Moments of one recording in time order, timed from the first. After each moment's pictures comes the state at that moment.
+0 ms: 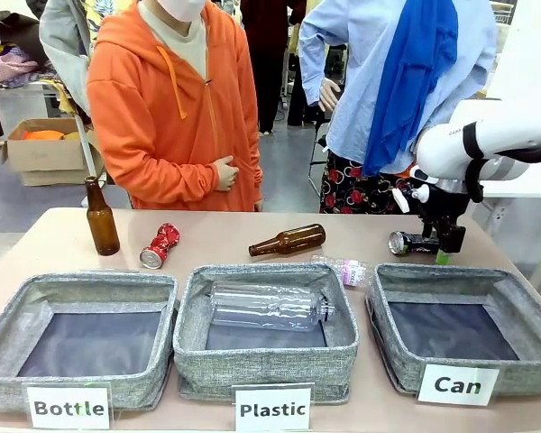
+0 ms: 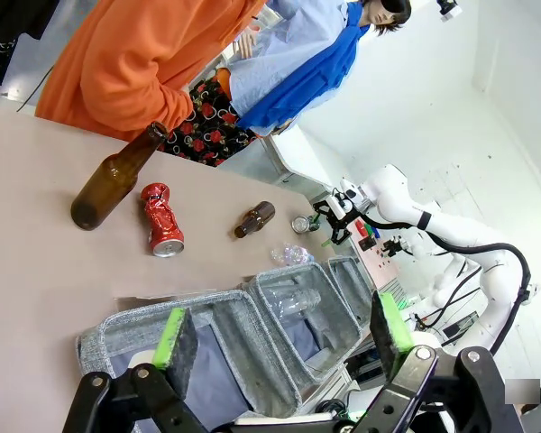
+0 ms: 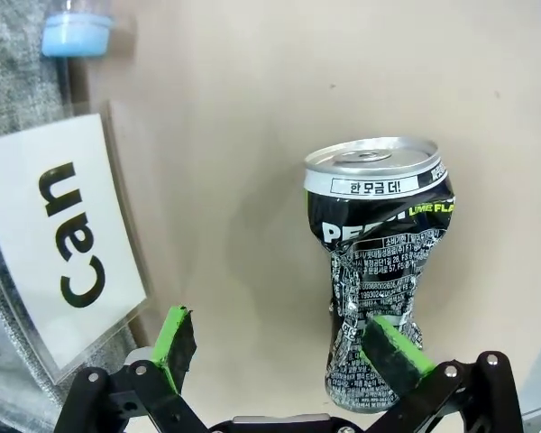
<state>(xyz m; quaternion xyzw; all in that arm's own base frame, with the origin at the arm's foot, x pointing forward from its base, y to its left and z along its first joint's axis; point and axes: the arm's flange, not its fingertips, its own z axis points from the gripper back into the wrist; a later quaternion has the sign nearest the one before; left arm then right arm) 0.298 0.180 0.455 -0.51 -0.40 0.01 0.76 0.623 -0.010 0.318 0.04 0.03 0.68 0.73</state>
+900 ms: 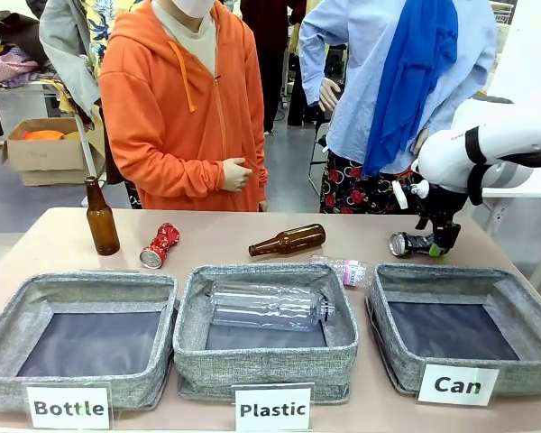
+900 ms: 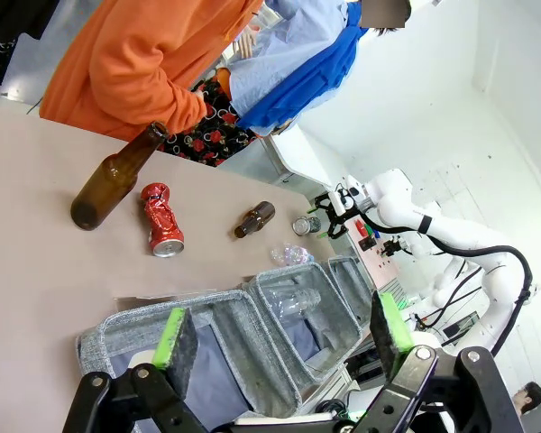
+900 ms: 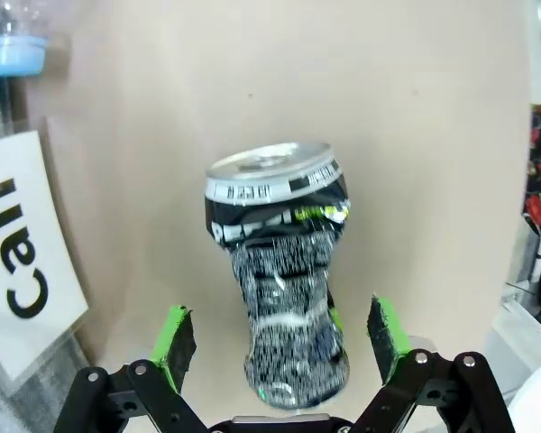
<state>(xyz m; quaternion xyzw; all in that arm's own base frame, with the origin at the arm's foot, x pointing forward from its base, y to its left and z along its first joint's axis) 0.298 0.180 0.455 -0.51 -0.40 0.00 0.76 0.629 -0.009 0.320 -0.02 -0.04 0.69 0.73</state>
